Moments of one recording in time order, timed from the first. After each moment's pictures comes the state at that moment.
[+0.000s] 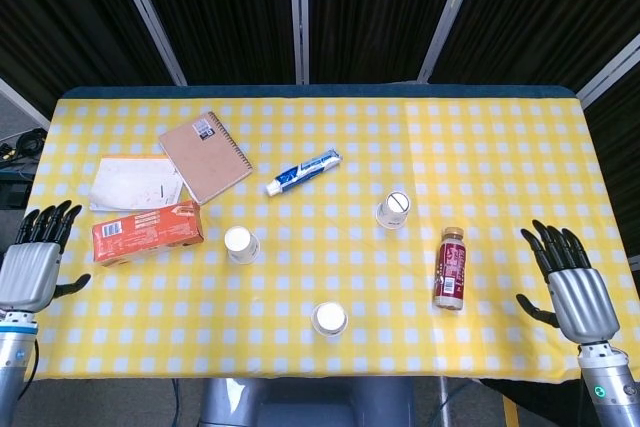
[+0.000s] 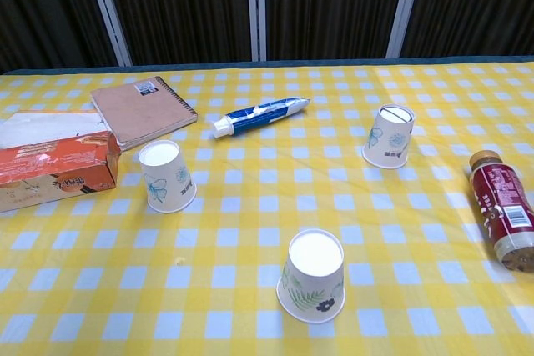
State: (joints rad) left arm -0.20 -1.17 -0.09 -1.66 1.34 1.36 0.24; right arm 0.13 -1.13 0.05 -1.59 -1.58 1.47 -0.03
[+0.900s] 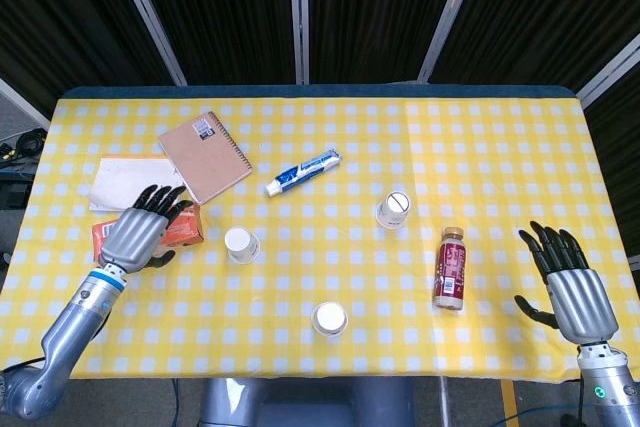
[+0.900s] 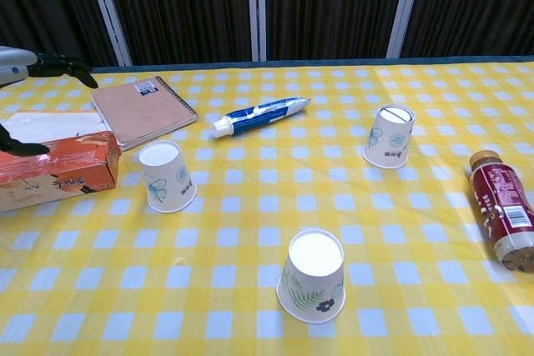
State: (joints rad) left arm -0.52 -1.21 -0.16 -1.76 1.21 0.98 0.43; right arm 0.14 -1.12 0.04 -1.60 -1.59 1.47 -0.01
